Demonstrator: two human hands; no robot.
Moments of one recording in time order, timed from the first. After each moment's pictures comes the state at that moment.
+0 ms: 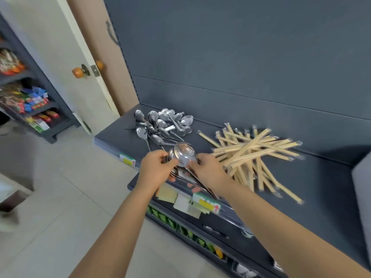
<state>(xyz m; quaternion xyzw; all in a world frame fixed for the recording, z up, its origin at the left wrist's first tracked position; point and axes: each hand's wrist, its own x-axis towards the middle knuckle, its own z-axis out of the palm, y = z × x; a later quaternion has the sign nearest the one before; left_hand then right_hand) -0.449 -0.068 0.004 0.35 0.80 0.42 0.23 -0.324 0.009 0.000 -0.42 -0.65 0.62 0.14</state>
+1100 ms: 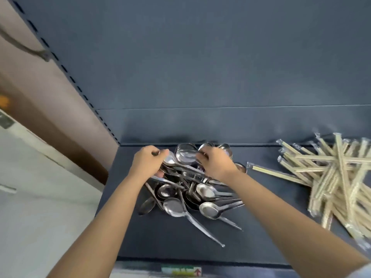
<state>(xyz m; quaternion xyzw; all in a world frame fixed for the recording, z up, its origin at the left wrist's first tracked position) -0.788 0.194 -0.055 0.52 0.75 0.23 0.32 -0.591 0.204 -0.058 -0.60 -0.73 0.30 0.12</state>
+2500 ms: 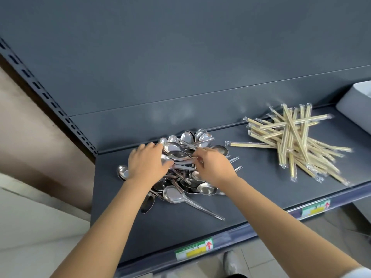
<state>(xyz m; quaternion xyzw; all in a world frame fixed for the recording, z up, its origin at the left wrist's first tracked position) -0.781 0.174 -0.052 0.80 0.60 0.03 0.03 -0.600 0.130 -0.069 -0.68 -0.69 0.16 0.18</state>
